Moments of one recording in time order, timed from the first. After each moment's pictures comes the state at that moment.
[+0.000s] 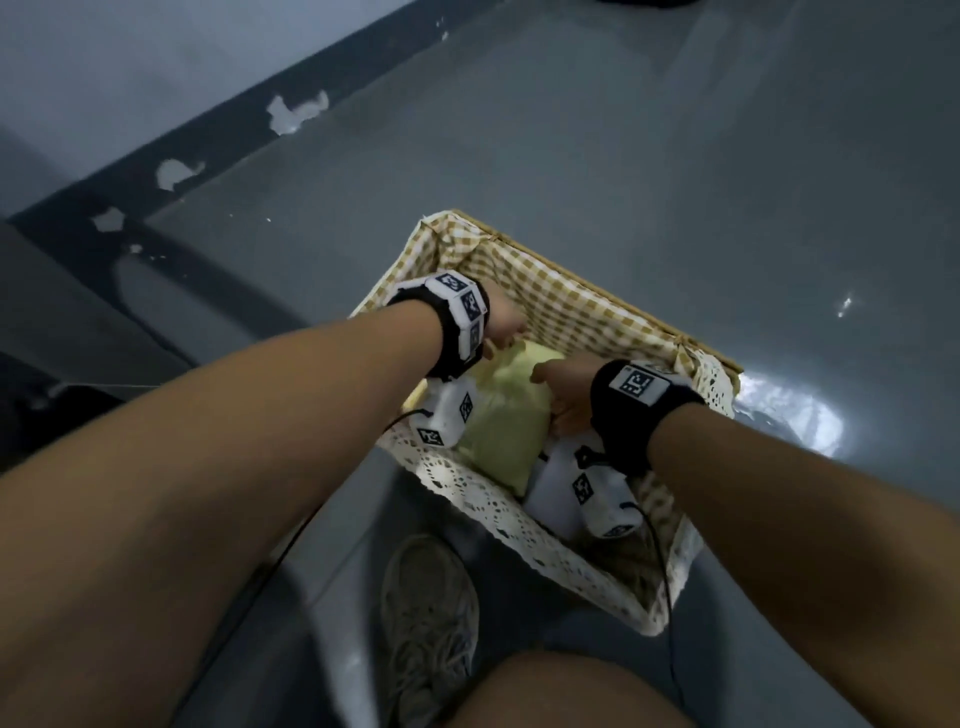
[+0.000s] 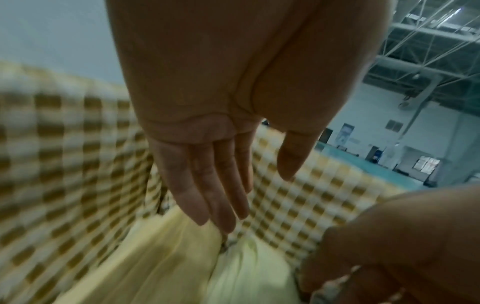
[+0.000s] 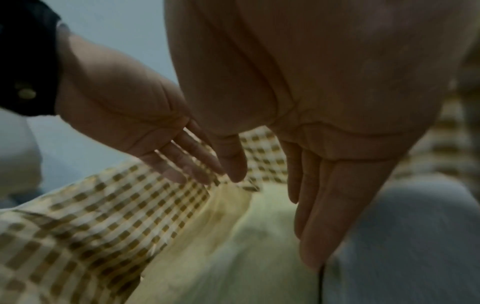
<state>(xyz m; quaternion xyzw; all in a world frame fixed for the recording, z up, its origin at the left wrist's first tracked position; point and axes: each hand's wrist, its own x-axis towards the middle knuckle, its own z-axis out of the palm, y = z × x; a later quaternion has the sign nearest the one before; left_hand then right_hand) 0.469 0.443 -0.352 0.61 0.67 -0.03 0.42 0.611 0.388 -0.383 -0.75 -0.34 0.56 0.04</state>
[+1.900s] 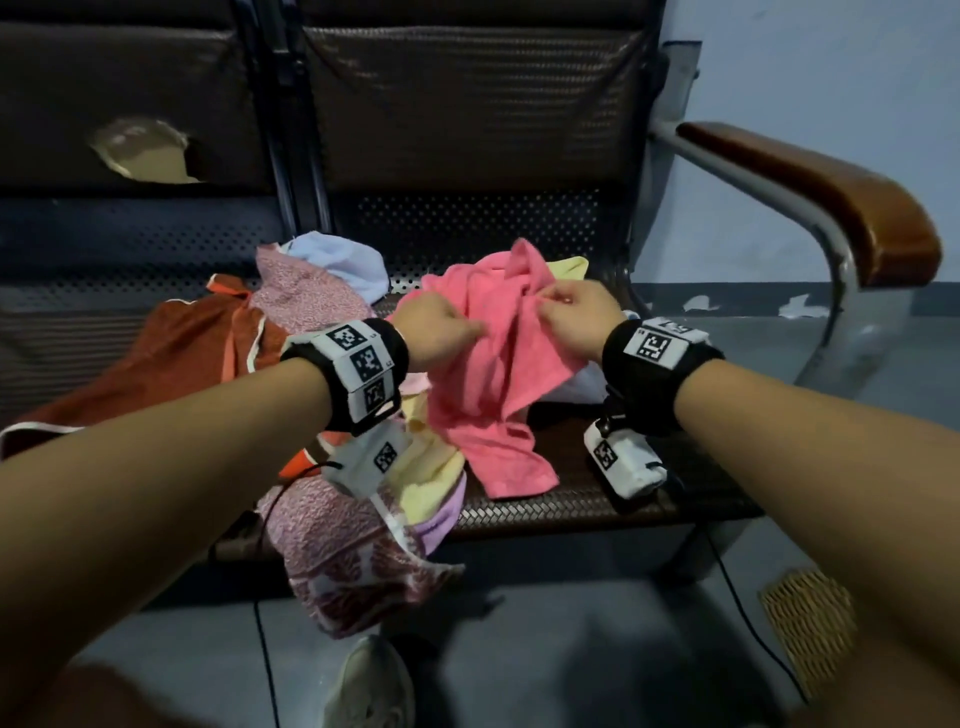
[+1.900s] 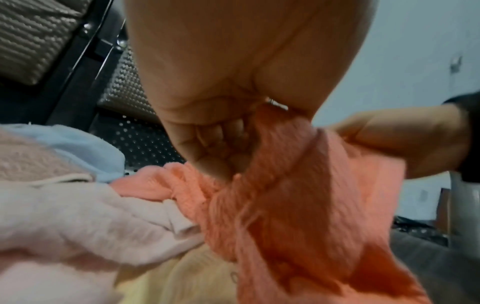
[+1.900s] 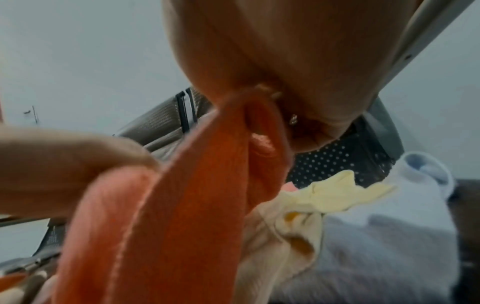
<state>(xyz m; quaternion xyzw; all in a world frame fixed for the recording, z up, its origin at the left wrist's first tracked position) -0.042 0.026 -0.193 0.33 0.88 0.29 0.17 0.058 0.197 -0.200 -0.27 -0.86 0.40 0.14</state>
